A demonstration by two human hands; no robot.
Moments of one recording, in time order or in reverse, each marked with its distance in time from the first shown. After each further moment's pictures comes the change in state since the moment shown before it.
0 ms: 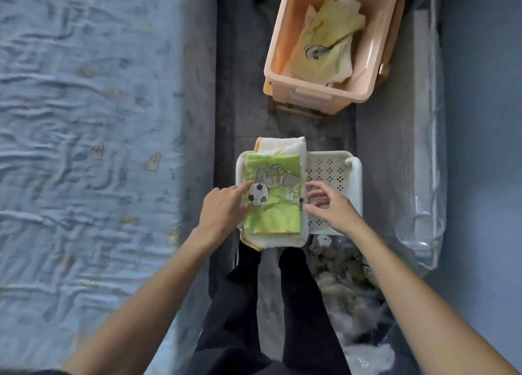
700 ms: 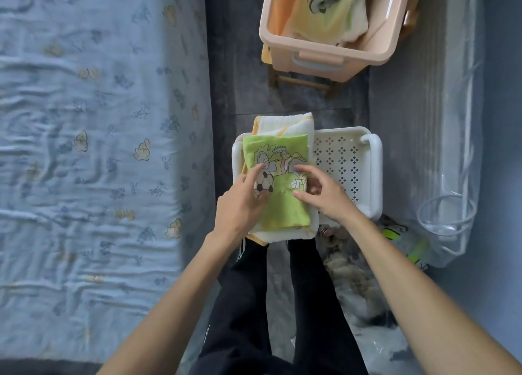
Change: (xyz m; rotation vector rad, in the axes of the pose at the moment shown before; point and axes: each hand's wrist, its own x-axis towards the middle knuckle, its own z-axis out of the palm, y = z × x) left_hand 0.012 0.017 0.039 -0.305 -0.048 -0.167; right_hand 0.048 0.027 0.037 0.093 -0.009 -0.066
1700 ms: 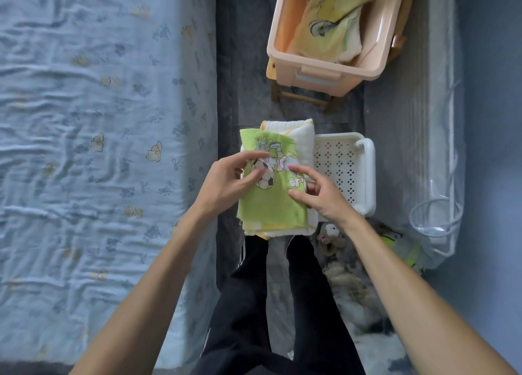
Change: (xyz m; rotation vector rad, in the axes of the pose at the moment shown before) left_hand -0.013 -0.004 -0.069 -0.538 0.013 0.208; right_hand -0.033 -0.029 0.007 0.375 -0.092 -0.063
